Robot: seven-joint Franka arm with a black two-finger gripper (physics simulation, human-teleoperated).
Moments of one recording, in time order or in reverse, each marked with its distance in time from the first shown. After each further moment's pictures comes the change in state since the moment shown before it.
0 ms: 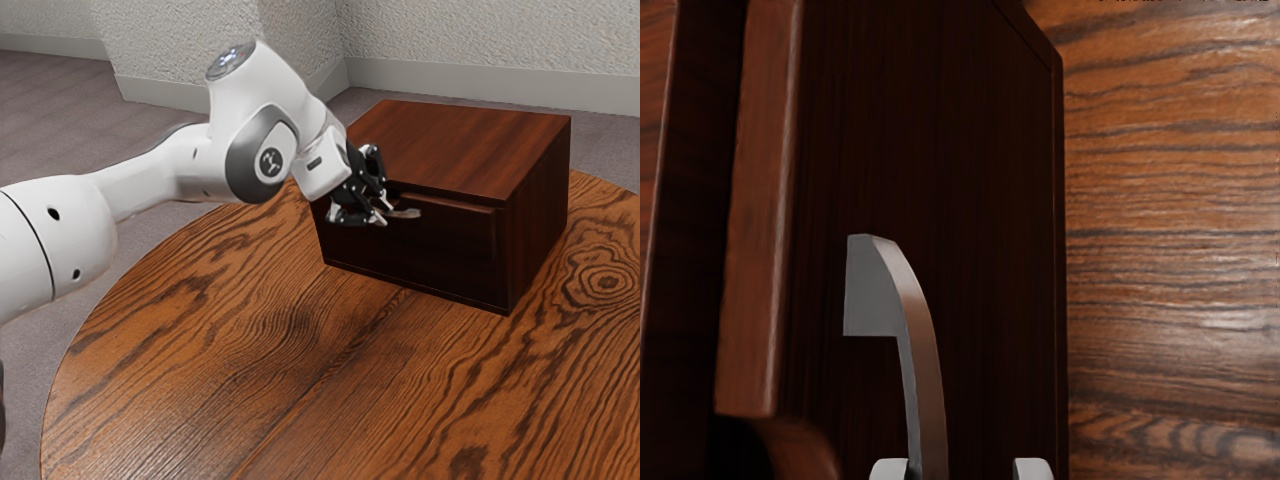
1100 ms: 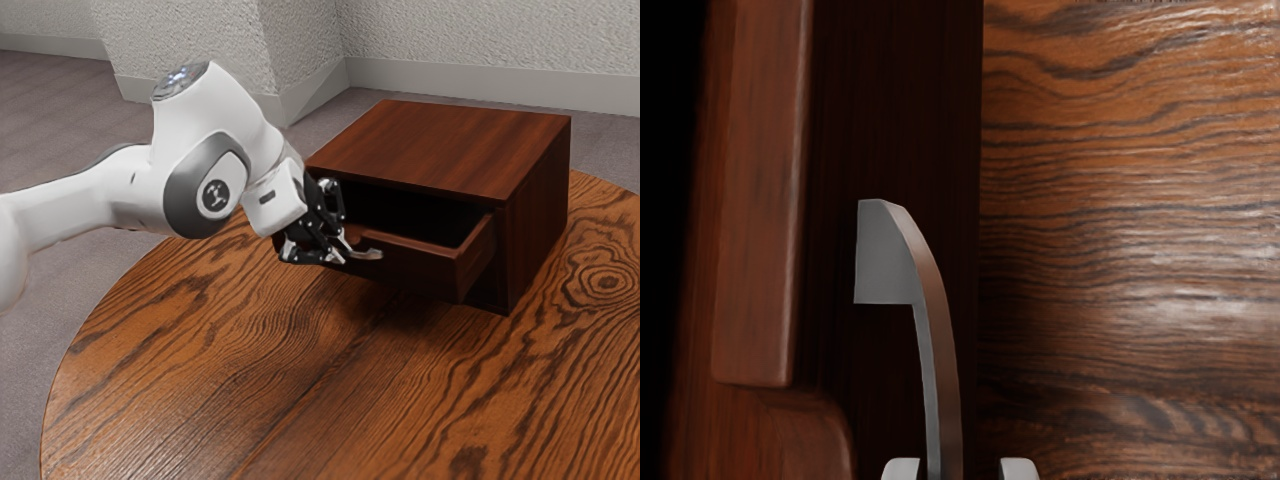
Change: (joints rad) arm 0.011 -0.319 0.008 -0.393 -0.005 0.006 -0.025
